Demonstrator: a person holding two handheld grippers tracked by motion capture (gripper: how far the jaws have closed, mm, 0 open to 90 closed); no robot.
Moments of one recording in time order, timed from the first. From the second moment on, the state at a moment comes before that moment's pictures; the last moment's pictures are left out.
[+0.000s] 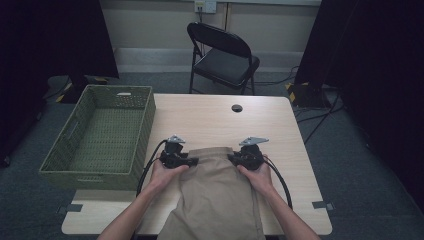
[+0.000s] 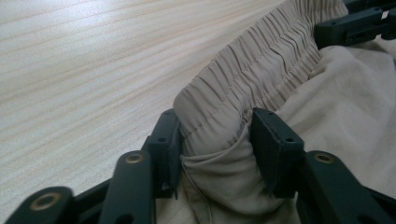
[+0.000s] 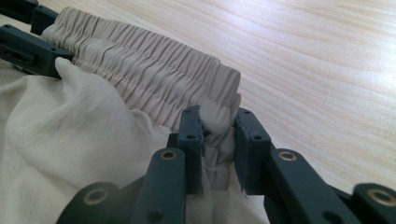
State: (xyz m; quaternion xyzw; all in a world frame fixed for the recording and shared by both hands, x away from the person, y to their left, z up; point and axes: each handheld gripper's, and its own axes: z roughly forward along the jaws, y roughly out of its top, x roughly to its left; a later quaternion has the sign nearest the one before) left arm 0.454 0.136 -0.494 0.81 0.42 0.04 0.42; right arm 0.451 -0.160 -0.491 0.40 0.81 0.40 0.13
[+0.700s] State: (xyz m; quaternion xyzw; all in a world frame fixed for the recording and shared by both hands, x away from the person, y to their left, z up) left arm 0.451 0.144 -0.467 0.78 0.40 0.05 0.48; right arm 0.450 -0.167 -0.465 0.41 0.78 0.45 0.13
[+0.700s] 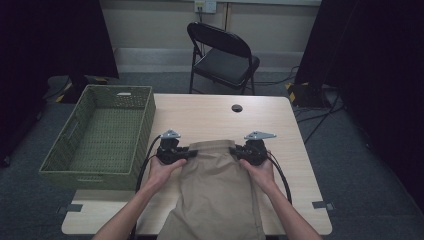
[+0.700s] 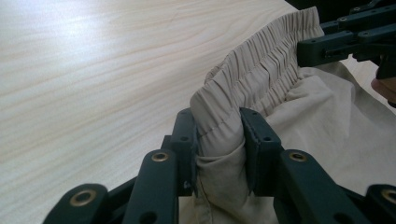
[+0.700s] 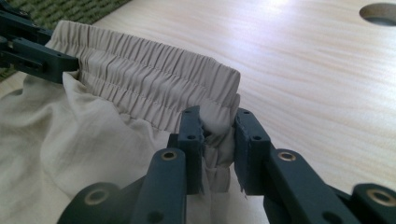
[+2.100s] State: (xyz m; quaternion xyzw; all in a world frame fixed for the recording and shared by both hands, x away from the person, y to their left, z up) left arm 0.457 0.159 -0.379 0.74 0.37 0.14 0.54; right arm 0.458 -0.160 -0.378 0.38 0.74 0.53 0.18
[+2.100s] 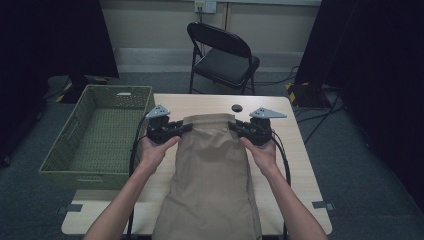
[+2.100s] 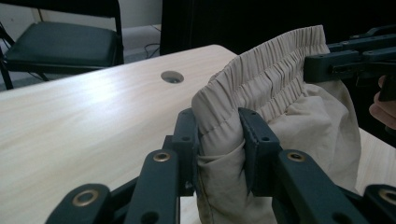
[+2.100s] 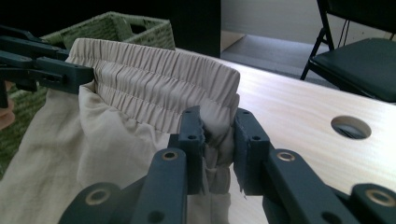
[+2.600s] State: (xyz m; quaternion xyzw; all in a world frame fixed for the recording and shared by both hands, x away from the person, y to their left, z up) left arm 0.472 0.164 -0.352 0.72 0.38 0.16 0.56; right arm 0.468 -0.152 -0.342 0.36 0.73 0.55 0.19
